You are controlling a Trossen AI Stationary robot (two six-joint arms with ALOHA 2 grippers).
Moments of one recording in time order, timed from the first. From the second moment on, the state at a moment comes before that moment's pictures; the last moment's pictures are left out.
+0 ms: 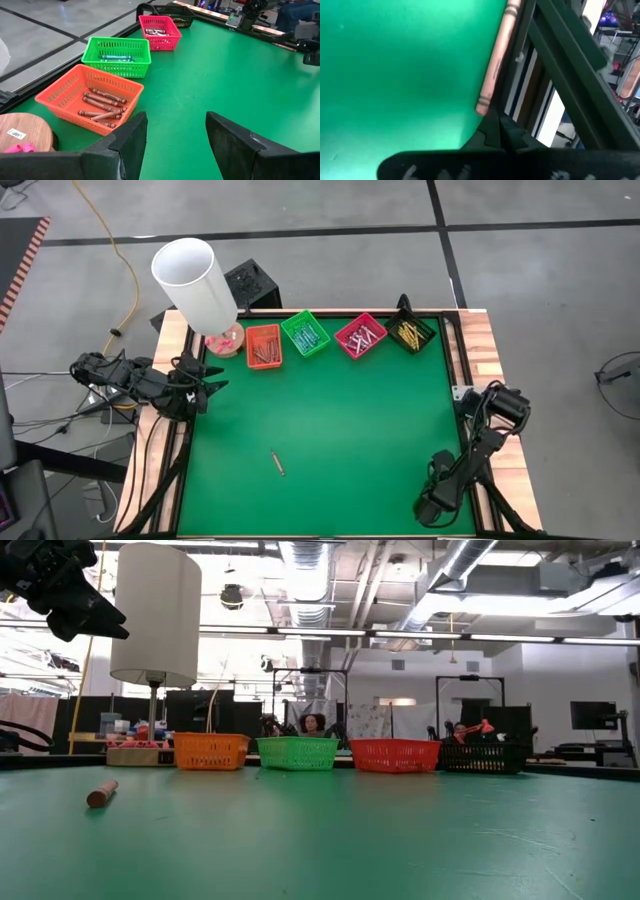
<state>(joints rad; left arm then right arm) -0.35 0.17 0.55 -0.73 -0.69 -0.45 0.99 1.88 1.05 -1.21 -0.48 2.16</state>
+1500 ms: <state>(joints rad) -0.35 0.17 0.55 -0.73 -0.69 -0.45 0.93 1.65 1.16 -1.26 0.01 1.92</state>
